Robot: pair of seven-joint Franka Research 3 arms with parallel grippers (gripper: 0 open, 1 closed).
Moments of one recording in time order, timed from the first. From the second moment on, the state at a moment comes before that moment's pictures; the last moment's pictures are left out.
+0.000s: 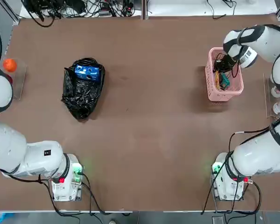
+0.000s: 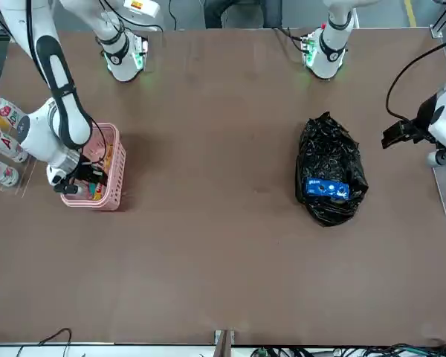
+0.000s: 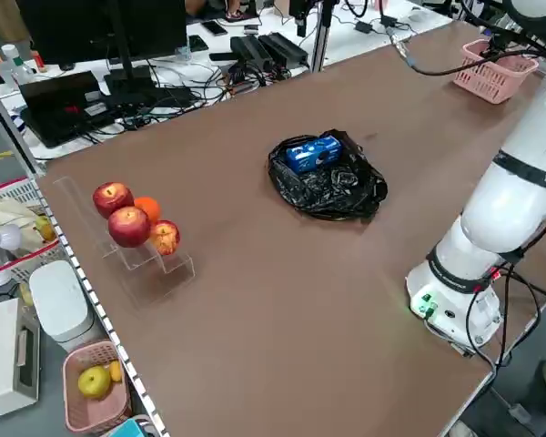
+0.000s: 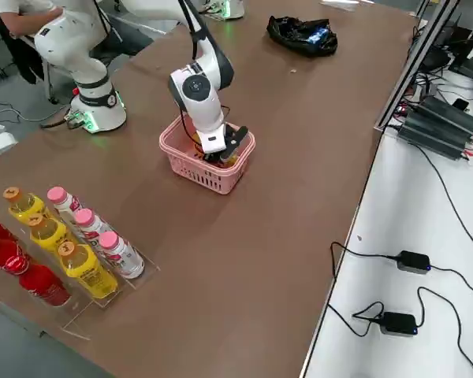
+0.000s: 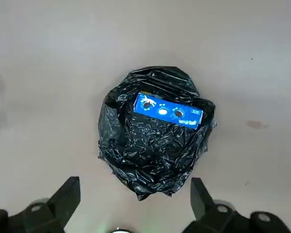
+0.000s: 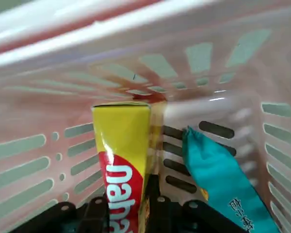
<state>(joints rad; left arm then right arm) 0.13 0.06 -0.17 -1.58 -0.01 1.54 -0.17 0.07 0.26 -0.15 -2.35 0.61 2.56 -0.44</state>
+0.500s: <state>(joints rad) 0.14 0.07 -0.17 -1.58 -0.03 1.54 -0.17 0.07 0.26 -0.15 -2.33 0.61 2.55 -0.47</state>
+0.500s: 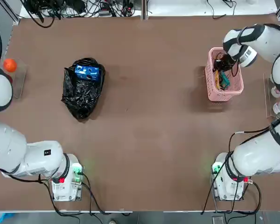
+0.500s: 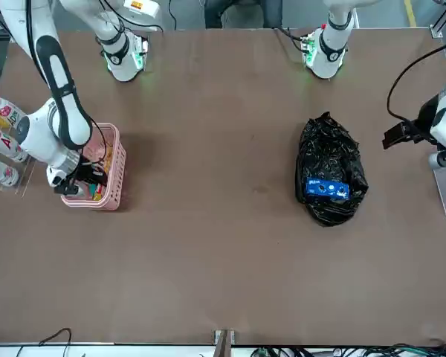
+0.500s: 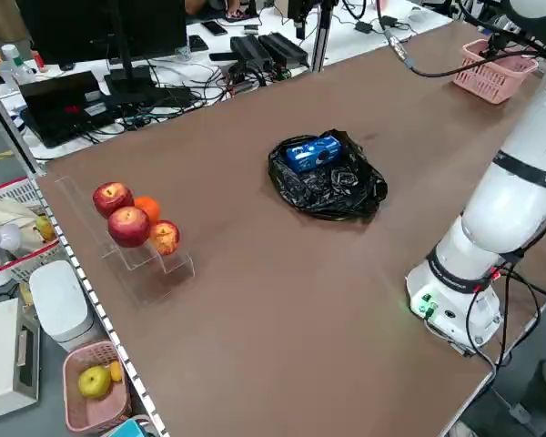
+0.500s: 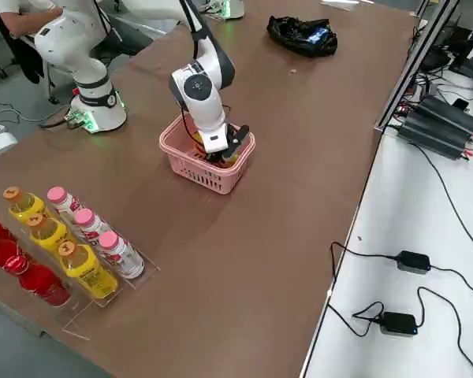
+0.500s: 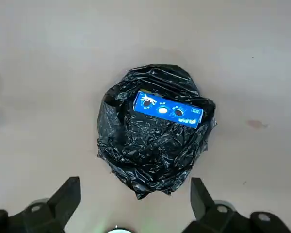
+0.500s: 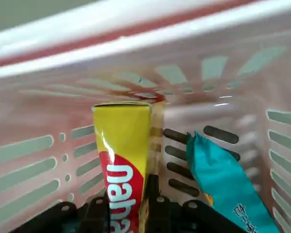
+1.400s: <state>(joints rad) 0.16 0.07 -0.17 -1.58 -0.04 1.54 -0.17 0.05 0.27 -0.17 -2.24 0.58 2.38 -0.57</state>
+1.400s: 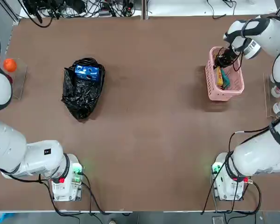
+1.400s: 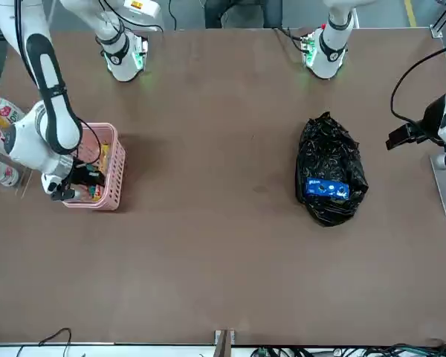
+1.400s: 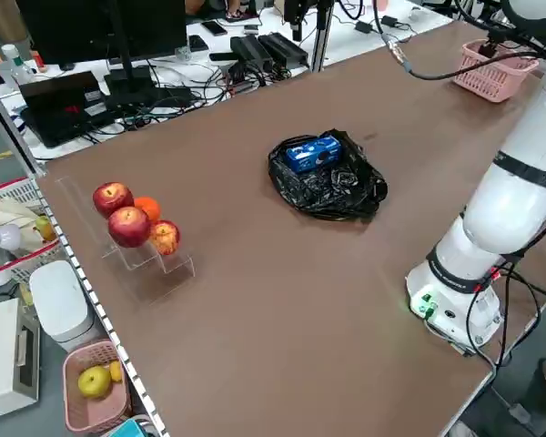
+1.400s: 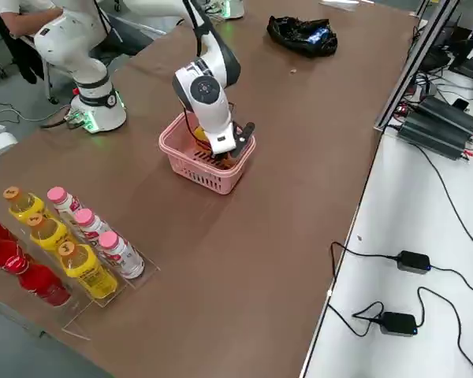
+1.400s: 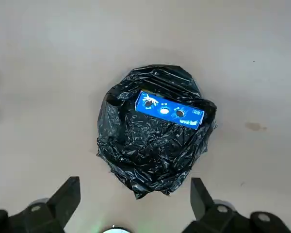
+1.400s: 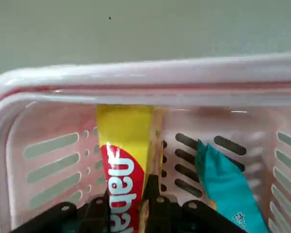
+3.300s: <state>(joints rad) 0.16 0.08 -0.17 -1.58 -0.04 1.54 -0.17 0.03 0.30 -0.18 -2.17 0.52 2.26 -0.64</state>
